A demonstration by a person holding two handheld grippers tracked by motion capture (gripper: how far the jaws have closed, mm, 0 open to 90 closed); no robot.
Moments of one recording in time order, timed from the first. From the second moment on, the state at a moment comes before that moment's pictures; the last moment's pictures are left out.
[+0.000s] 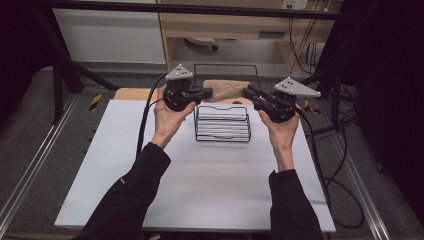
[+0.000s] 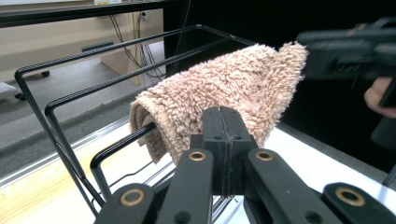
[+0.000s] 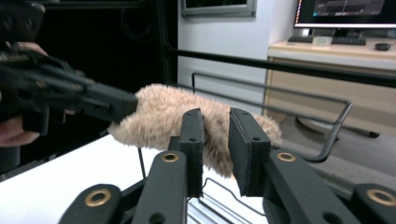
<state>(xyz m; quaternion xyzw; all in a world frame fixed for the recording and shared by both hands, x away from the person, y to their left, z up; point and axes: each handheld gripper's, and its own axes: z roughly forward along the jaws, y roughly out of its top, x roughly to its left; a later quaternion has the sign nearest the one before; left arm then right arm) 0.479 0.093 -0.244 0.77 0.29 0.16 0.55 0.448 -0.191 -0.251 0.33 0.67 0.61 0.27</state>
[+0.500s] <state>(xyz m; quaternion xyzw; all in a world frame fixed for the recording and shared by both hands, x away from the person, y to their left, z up) 0.476 0.096 -0.258 0.78 0.28 0.17 0.53 0.454 -0.182 -0.257 0.35 0.72 0.56 0.22</state>
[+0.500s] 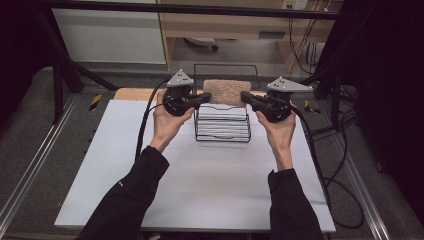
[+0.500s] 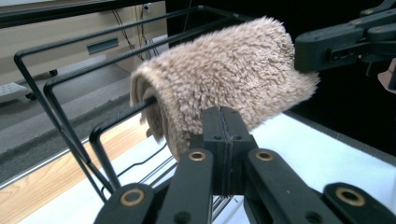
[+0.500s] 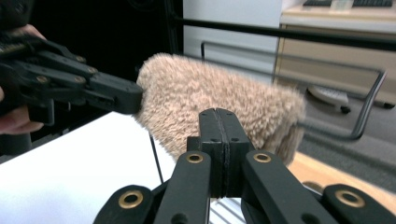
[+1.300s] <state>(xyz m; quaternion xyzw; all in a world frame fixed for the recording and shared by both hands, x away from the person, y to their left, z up) 0.473 0.104 -0.264 0.78 0.29 0.17 0.53 0.448 -0.192 -0.268 0.35 0.71 0.56 0.25</state>
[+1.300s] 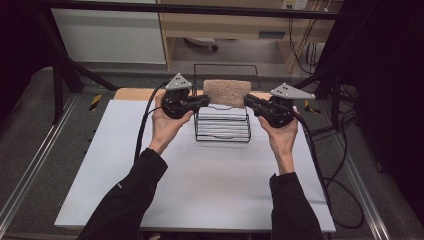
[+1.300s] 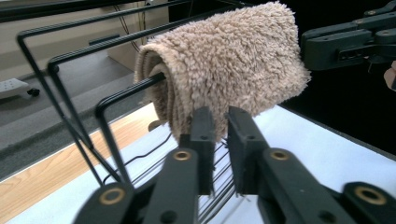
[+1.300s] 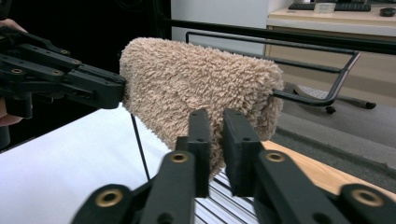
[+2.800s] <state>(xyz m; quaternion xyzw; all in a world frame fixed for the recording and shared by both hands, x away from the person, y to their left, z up) 0.400 0.218 -0.360 0.80 0.36 0.18 0.44 0.402 -0.228 -0.336 0.39 0.73 0.53 0.19</state>
